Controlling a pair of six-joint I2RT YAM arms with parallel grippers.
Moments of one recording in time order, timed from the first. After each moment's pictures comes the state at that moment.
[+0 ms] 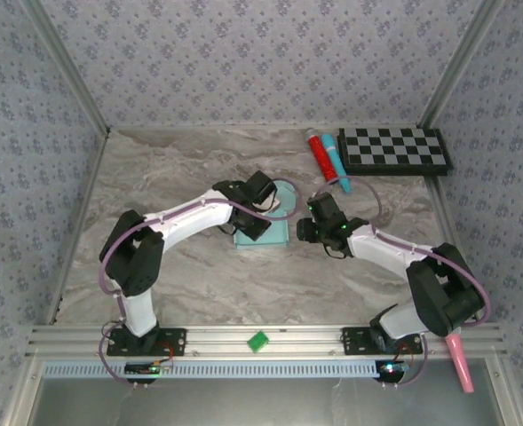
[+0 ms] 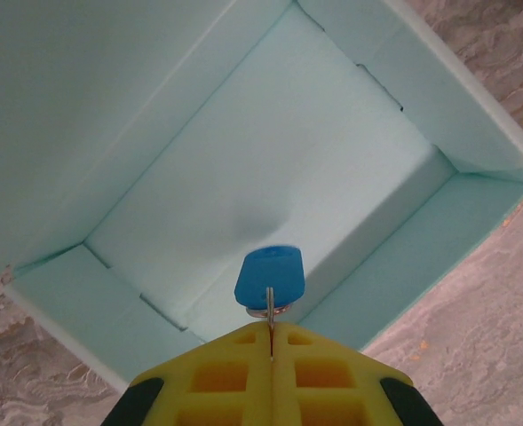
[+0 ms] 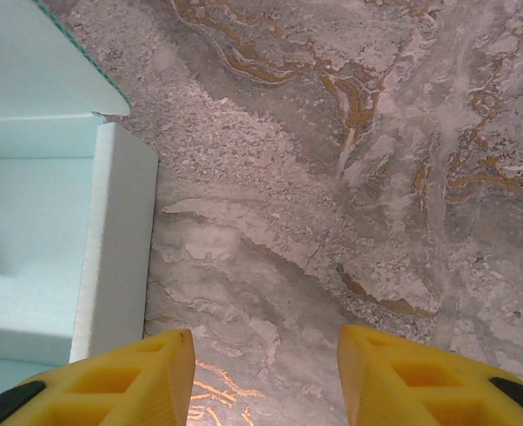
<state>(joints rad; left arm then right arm) -0.81 1.83 1.40 -0.81 -0.04 -0.03 0.56 1.43 0.73 -0.23 0.09 0.46</state>
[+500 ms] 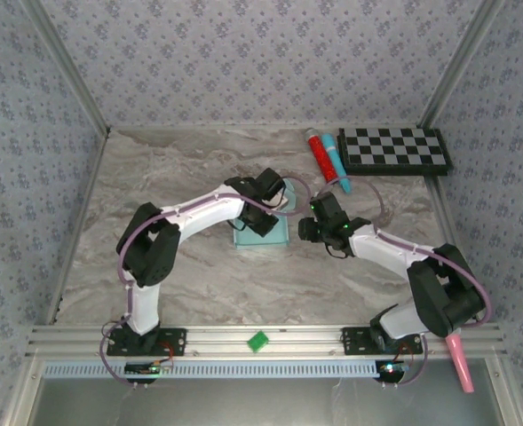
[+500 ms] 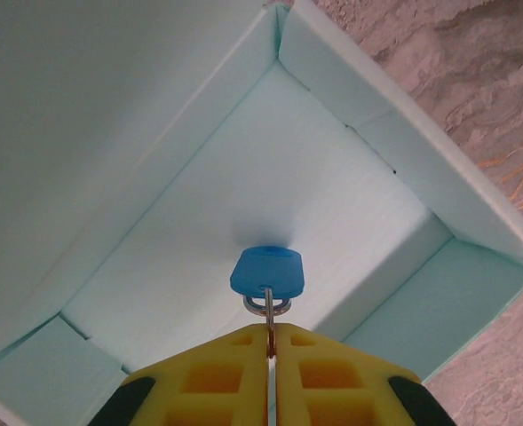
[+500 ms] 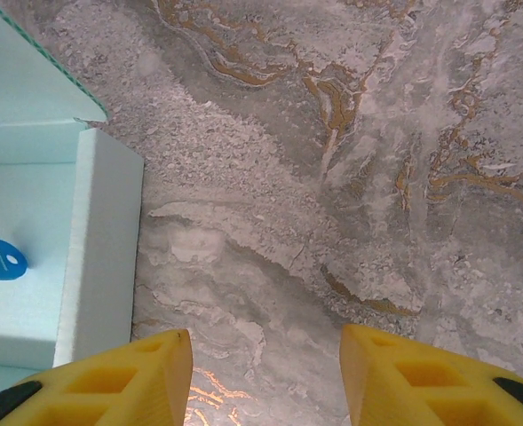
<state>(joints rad) -0.81 1.94 1.51 -0.82 -0.03 -0.02 0.54 1.42 0.73 -0.24 0.09 0.46</state>
